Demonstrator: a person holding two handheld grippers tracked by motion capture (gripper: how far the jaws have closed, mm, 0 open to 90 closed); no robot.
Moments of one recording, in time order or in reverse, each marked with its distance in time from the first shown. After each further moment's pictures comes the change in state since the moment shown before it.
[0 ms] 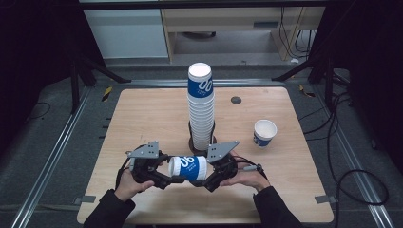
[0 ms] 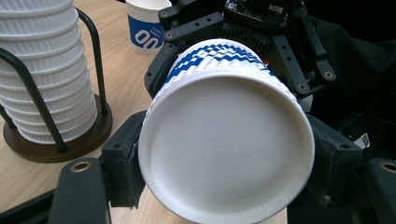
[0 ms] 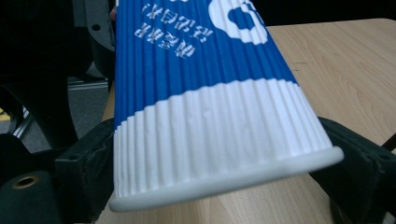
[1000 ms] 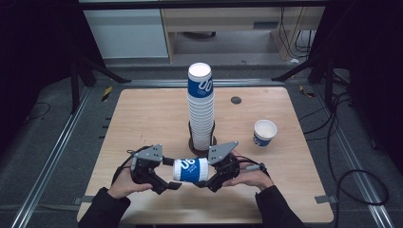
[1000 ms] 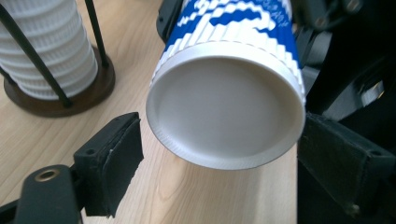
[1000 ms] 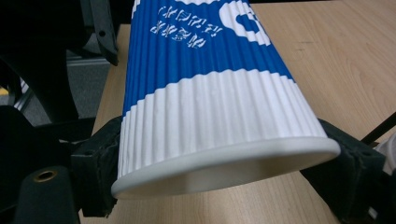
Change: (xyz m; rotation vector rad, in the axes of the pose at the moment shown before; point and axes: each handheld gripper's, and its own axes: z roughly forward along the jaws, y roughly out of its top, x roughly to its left) left arm 0.002 -0.003 0.003 0.242 0.025 0.050; right arm 0.001 -0.001 -0.006 0.096 0.004 -0.032
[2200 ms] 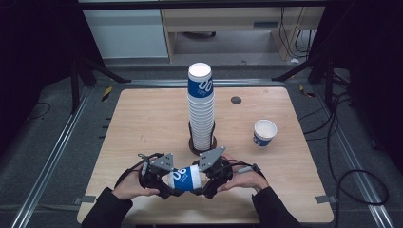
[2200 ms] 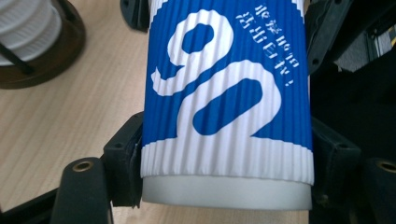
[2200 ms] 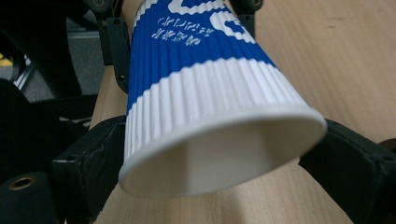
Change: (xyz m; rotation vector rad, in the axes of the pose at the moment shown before) left arm 0.000 -0.006 0.021 0.160 -0.021 0.052; right arm 0.007 -0.001 0.023 0.106 0.035 -0.031
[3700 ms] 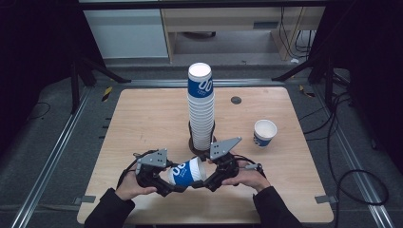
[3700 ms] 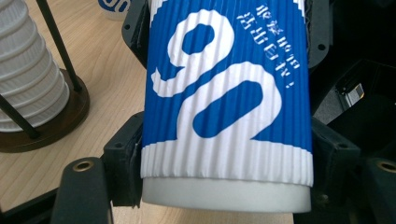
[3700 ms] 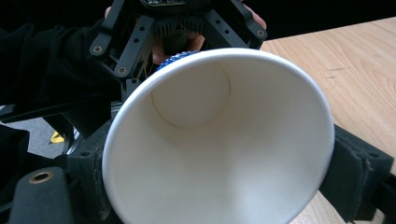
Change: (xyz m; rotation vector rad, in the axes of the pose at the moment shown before) left arm -0.004 0.001 -0.008 -0.257 -0.047 0.013; right arm -0.008 0.001 -0.024 -0.272 0.102 0.155
